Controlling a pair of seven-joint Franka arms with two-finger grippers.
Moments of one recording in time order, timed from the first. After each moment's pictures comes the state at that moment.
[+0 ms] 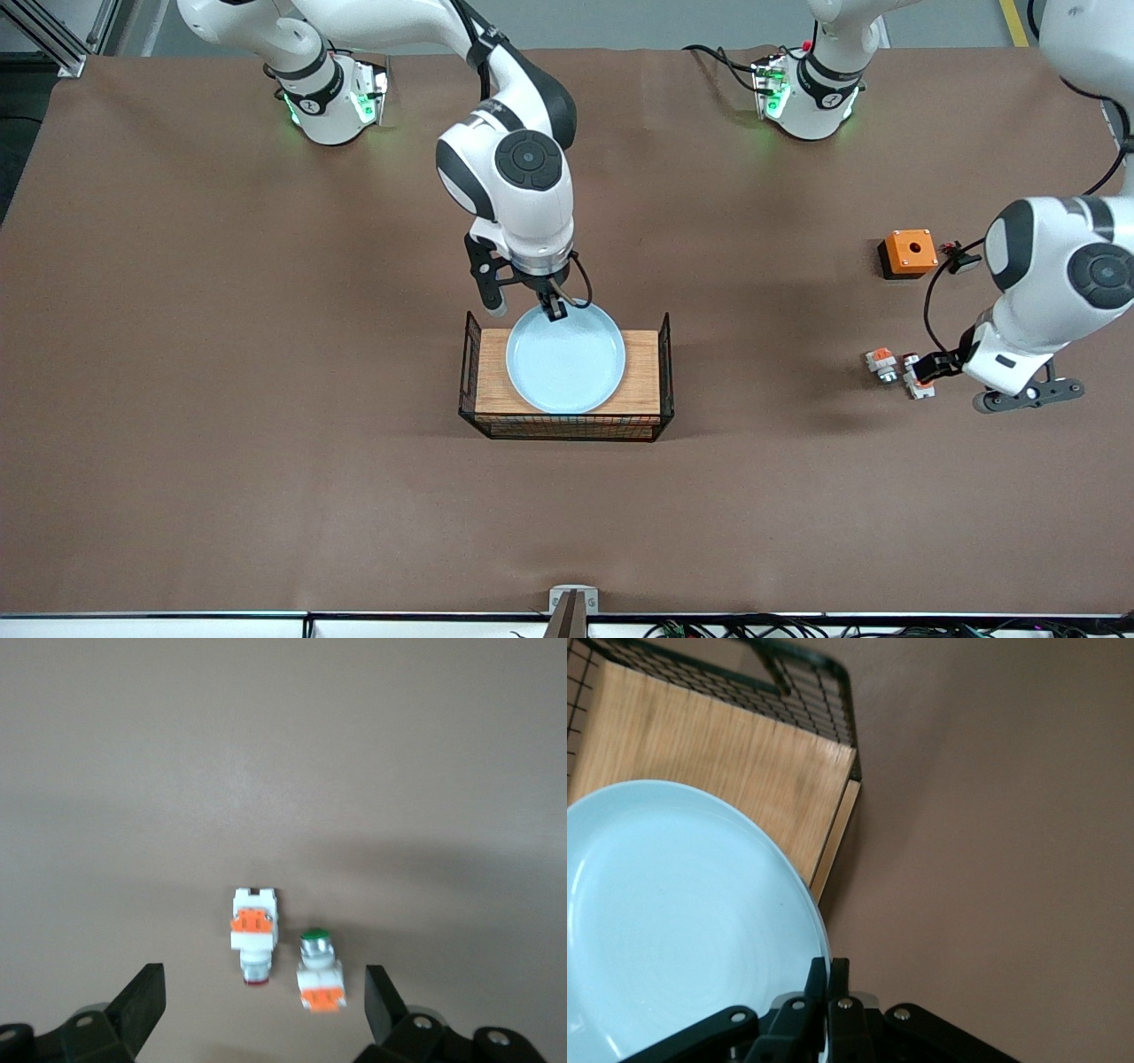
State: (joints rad) left arm 0.33 0.31 -0.30 -1.88 0.29 2.23 -0.26; right arm 0.78 0.57 -0.04 -1.36 -0.02 1.94 2.01
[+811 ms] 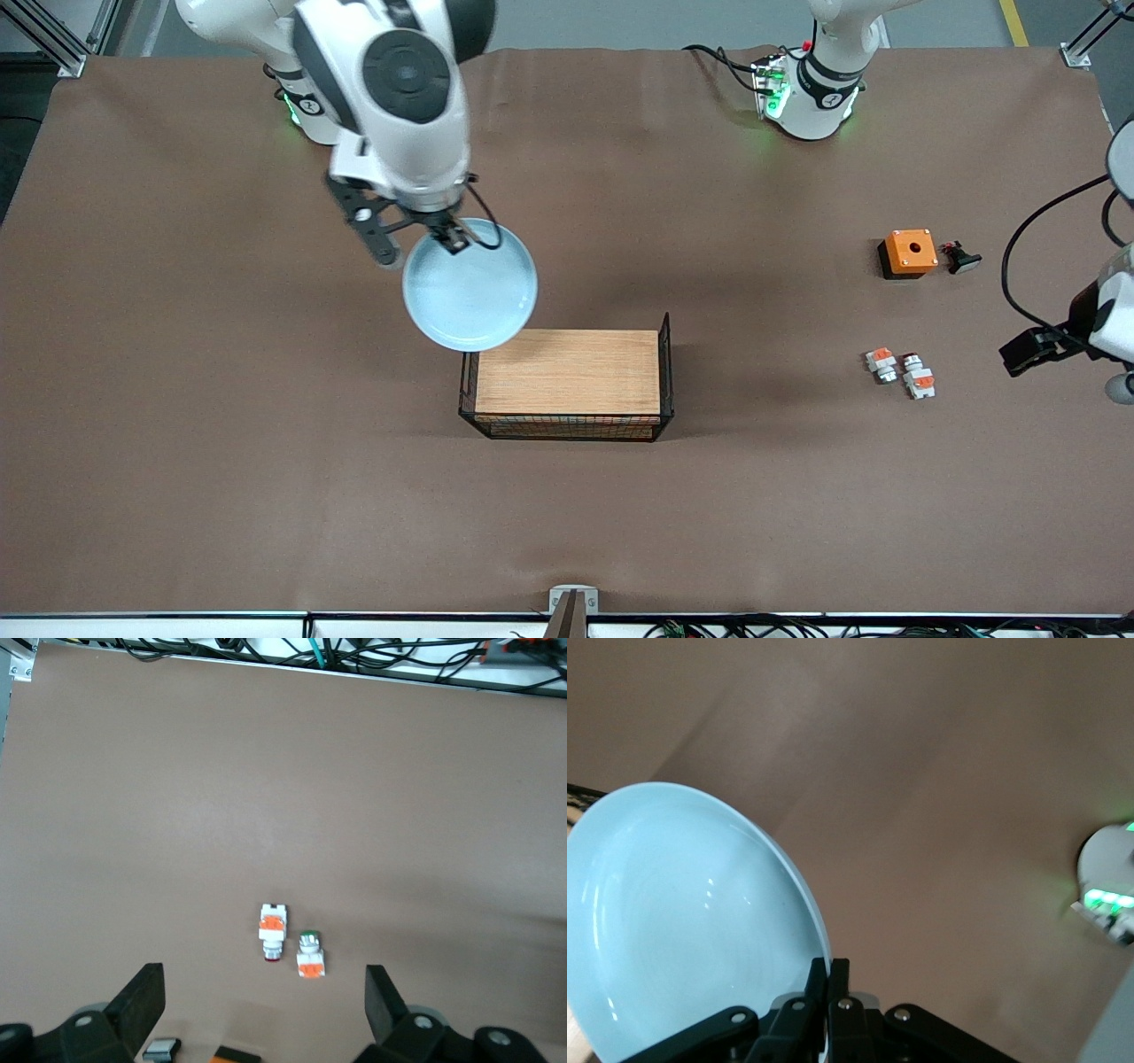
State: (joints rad) left arm 0.33 0.26 -0.38 -1.47 0.27 1.83 -0.26; right arm 0.64 0.34 -0.06 -1.26 -0.02 1.35 1.46
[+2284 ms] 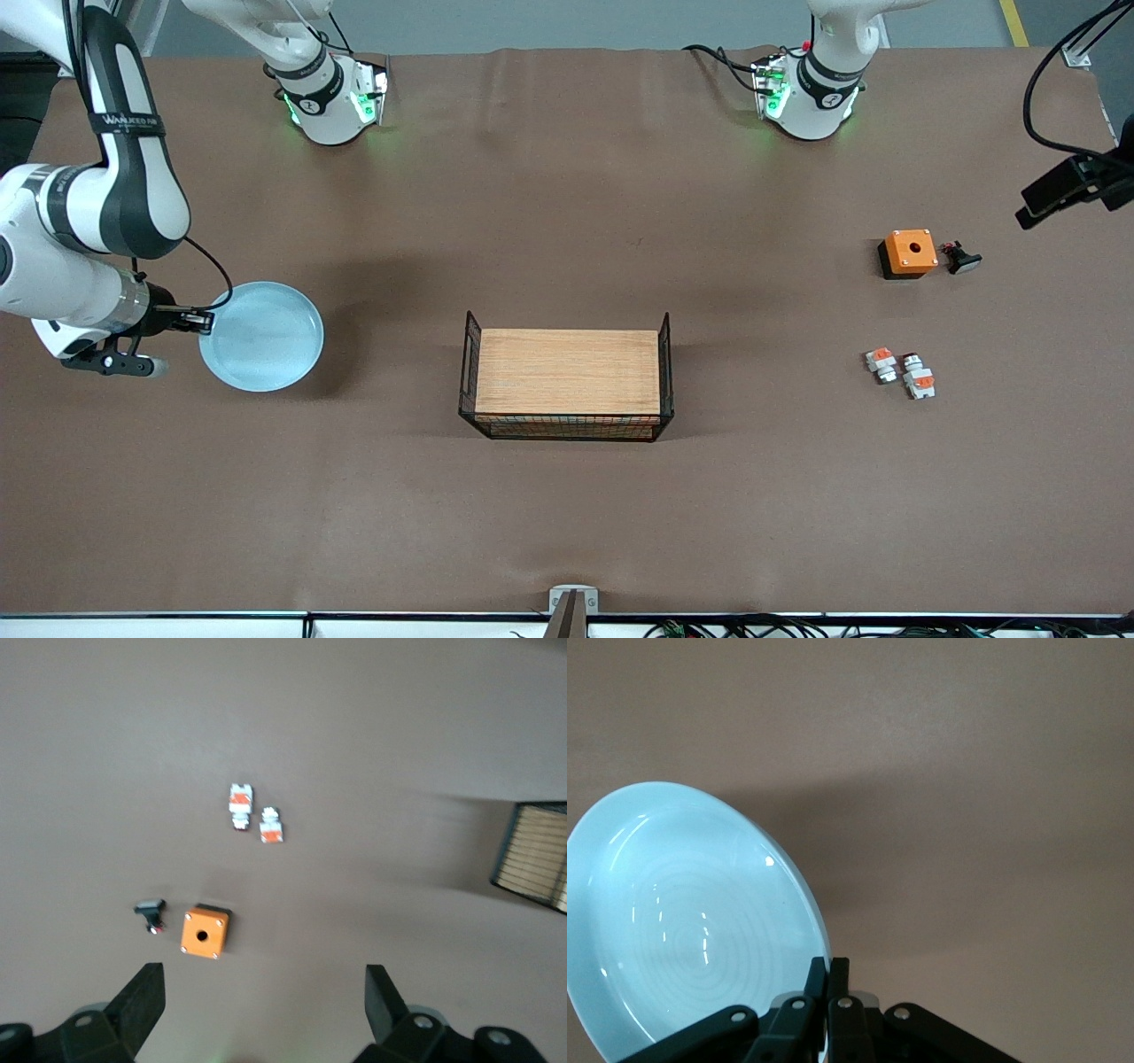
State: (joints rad) left arm 0.11 0.01 -0.14 -1.41 0.02 1.43 -0.23; right arm -0.05 0.23 -0.07 -1.96 -0.02 2.08 0.00
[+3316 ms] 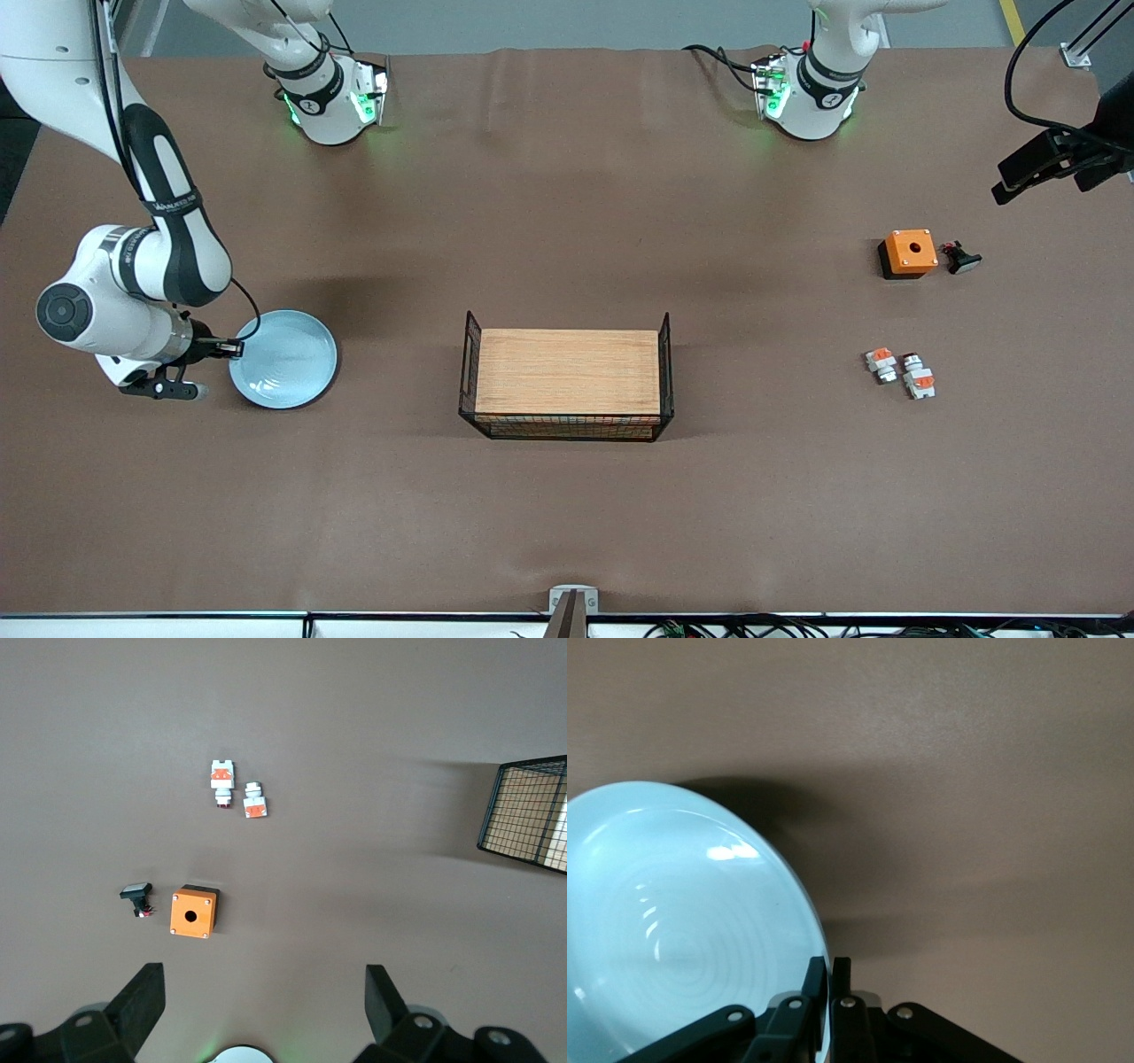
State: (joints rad) left arm 0.00 -0.05 -0.05 -1.49 0.01 1.43 -0.19; right arm -0.10 0.46 -0.07 -1.99 -0.02 2.31 -0.04
